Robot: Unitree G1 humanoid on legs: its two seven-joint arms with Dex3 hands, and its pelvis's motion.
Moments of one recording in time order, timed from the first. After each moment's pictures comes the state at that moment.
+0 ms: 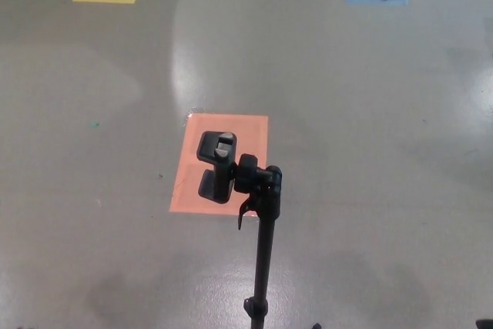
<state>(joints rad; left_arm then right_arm) -0.20 0.52 -0.07 1.26 0.58 -0.34 0.09 -0.20 -0.48 -0.01 1.25 -0.15 -0.44 0.17</state>
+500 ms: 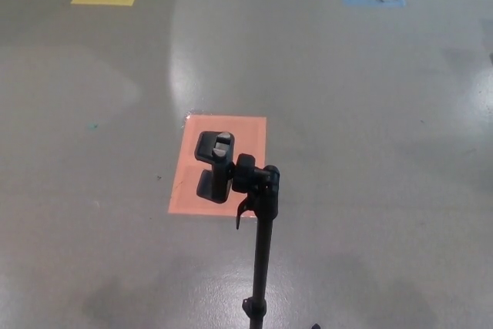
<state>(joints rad) -0.19 0.52 -0.06 1.27 0.48 -0.37 0.05 -0.17 -0.48 -0.01 1.25 -0.15 -0.43 0.19</state>
